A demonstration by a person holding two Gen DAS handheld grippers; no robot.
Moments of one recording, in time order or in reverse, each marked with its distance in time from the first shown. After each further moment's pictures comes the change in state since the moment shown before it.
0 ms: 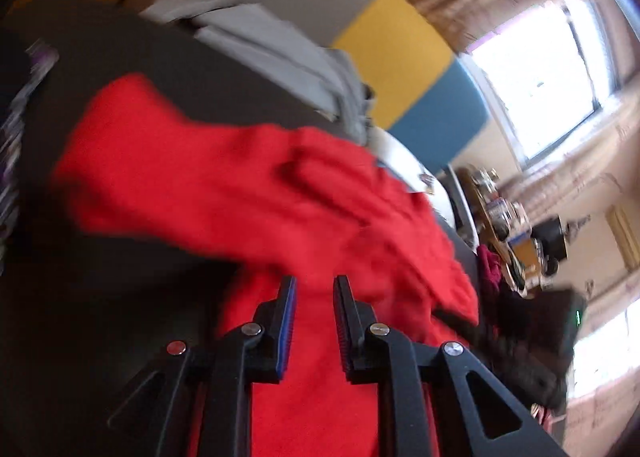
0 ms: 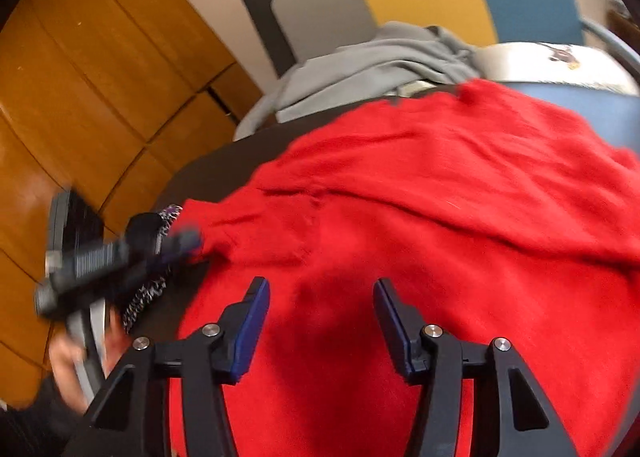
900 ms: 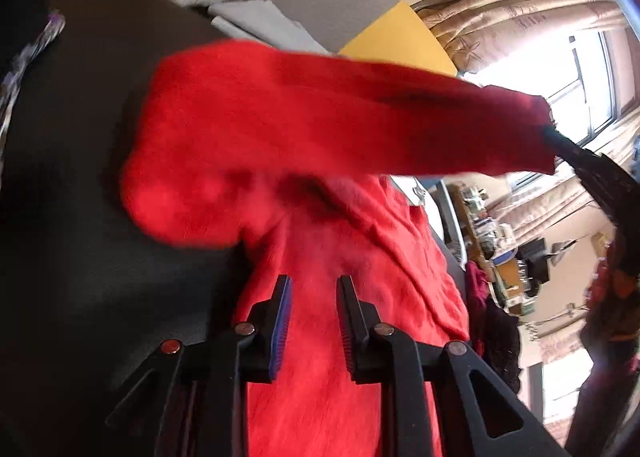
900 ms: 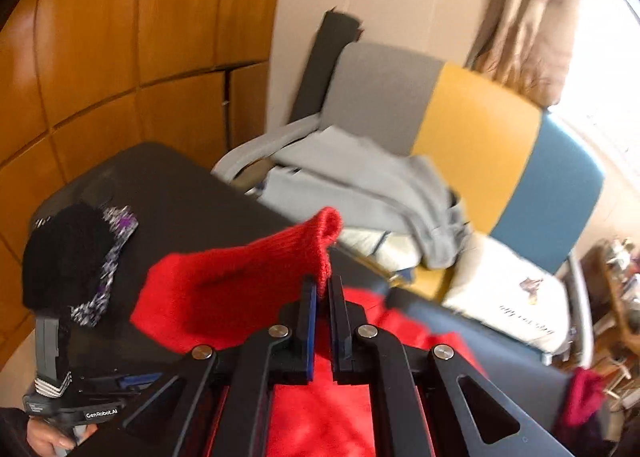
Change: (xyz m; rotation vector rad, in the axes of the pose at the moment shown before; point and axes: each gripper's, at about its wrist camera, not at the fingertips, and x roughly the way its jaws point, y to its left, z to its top) left arm 0.016 -0.001 0.008 -0.034 -0.038 -0.064; right arm -0.029 0.140 0.155 -0.572 -0.102 -0.388
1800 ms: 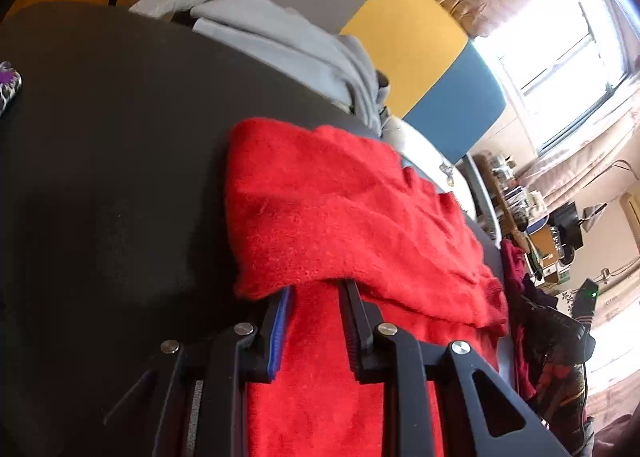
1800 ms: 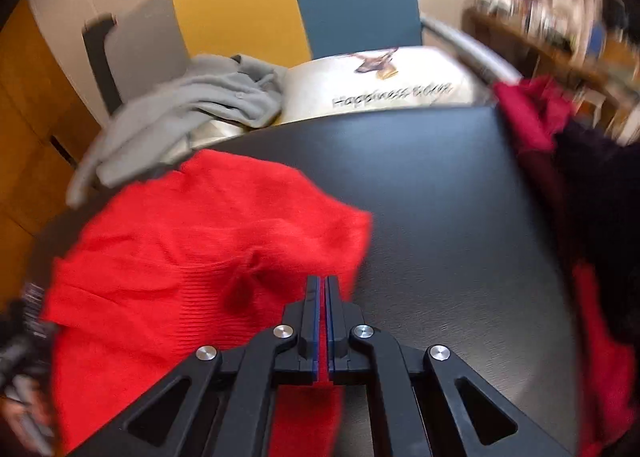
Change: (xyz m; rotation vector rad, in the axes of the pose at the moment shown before) left arm 0.026 -0.010 0.021 0.116 0.066 0.112; right arm 0.004 -0.229 -0.259 0.787 0.215 -0.040
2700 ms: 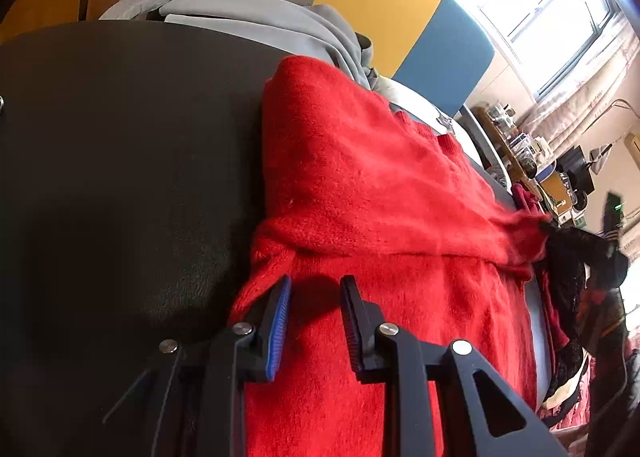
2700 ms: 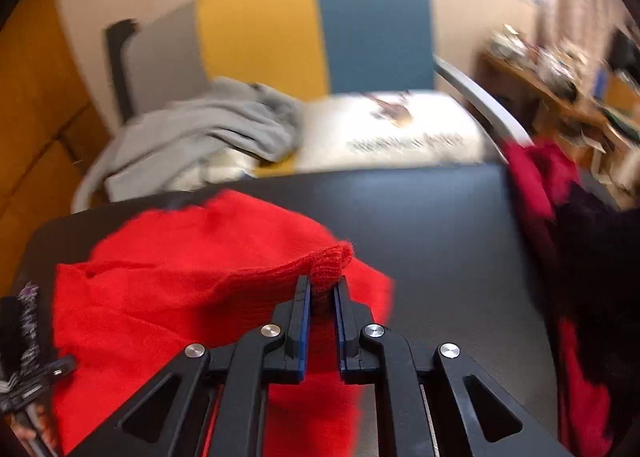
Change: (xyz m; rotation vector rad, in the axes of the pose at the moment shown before) left arm 0.013 -0.011 -0.026 0.146 0.094 0.058; right arm -0.004 0.029 0.018 -0.097 -0.040 -0.138
